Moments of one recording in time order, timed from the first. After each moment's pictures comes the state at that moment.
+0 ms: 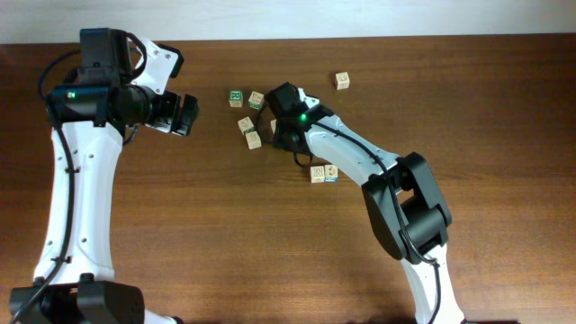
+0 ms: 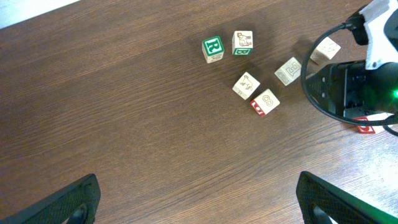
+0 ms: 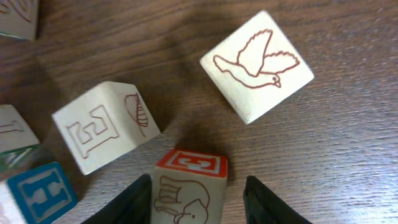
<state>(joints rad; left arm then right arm) 0.05 1.66 1.71 -1.05 0.21 0.36 0.56 2.27 1.74 -0.64 0.14 0.76</state>
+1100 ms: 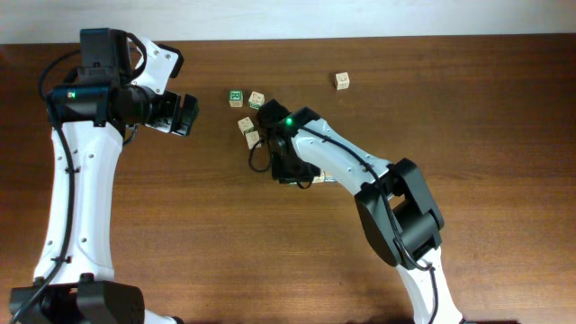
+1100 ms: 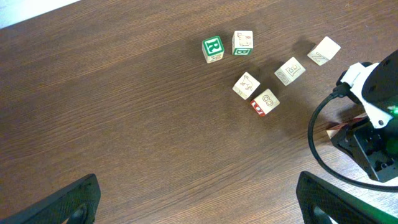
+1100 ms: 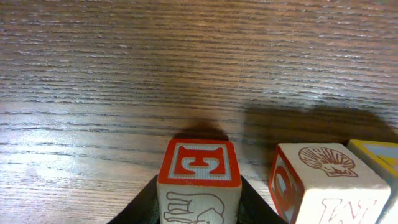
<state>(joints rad) 0.05 1.66 1.71 -1.05 0.21 0.36 0.63 2.27 1.79 -1.05 0.02 0.57</state>
